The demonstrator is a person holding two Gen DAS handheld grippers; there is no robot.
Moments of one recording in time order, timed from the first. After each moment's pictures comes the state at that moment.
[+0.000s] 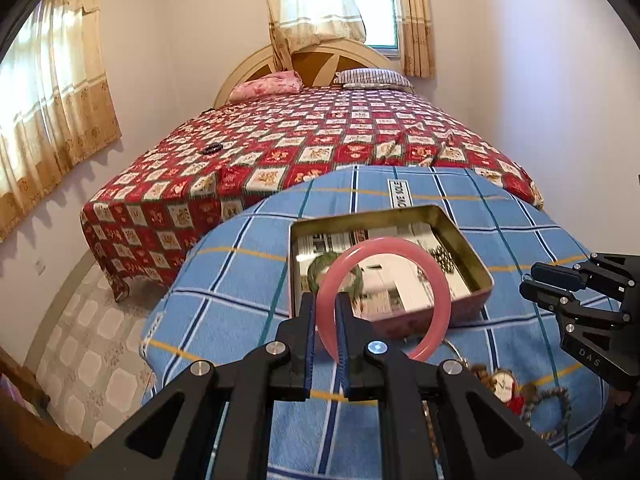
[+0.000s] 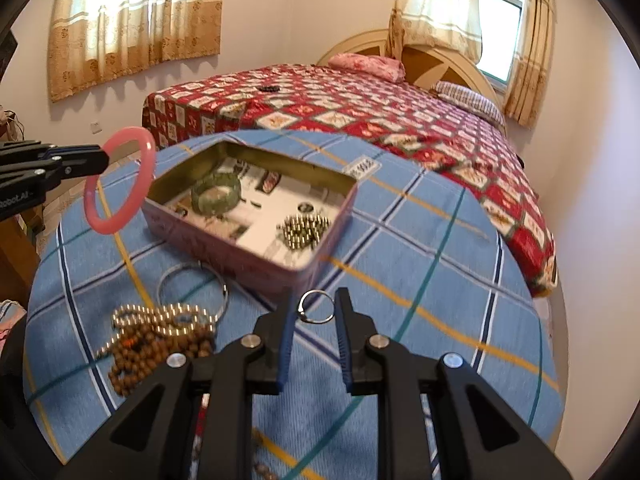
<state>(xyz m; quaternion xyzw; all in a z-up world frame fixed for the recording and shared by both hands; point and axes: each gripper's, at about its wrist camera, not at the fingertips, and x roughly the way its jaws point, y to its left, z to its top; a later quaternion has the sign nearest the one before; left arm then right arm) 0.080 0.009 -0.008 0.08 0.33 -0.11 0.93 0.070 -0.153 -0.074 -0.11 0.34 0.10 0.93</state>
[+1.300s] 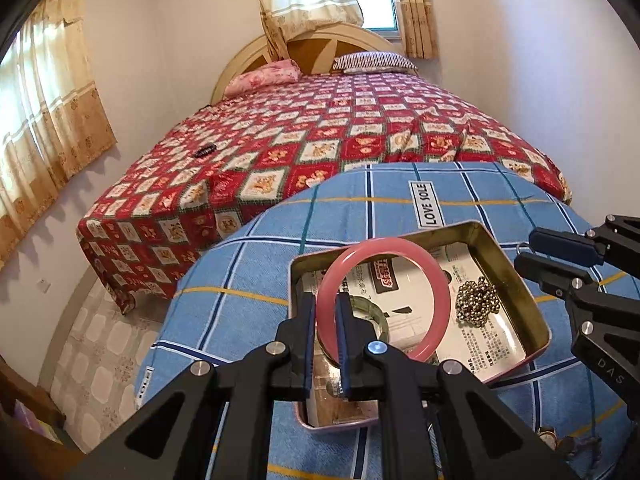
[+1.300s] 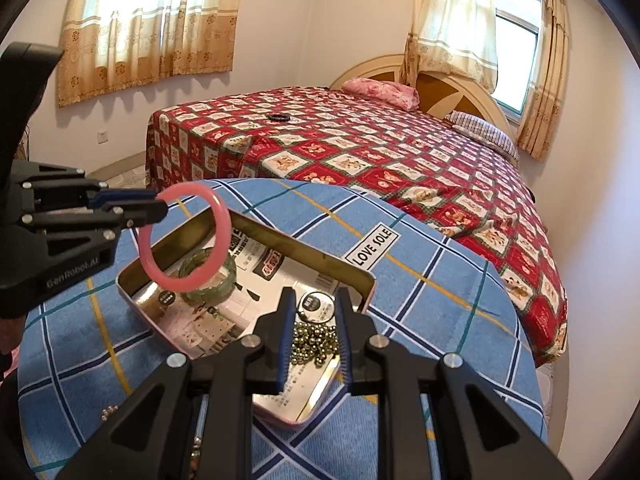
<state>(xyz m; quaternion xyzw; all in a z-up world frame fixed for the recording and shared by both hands) 0.165 -0.014 -0.026 0.12 0.35 -0.10 0.92 0.138 -0.128 -0.053 -0.13 0.31 0.12 0.93</state>
